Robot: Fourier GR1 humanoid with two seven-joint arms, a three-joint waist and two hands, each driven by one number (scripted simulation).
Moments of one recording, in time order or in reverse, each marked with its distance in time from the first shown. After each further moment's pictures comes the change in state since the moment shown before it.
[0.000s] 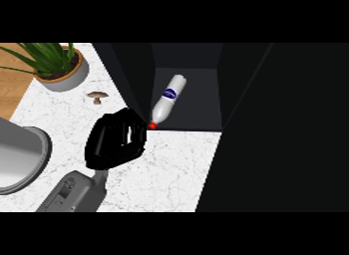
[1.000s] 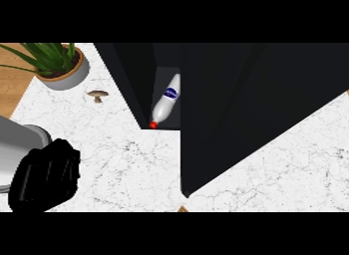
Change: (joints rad) left arm 0.364 0.203 0.162 -0.307 0.082 -0.134 -0.007; right arm -0.477 0.208 0.211 0.141 0.169 -0.112 0.309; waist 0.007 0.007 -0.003
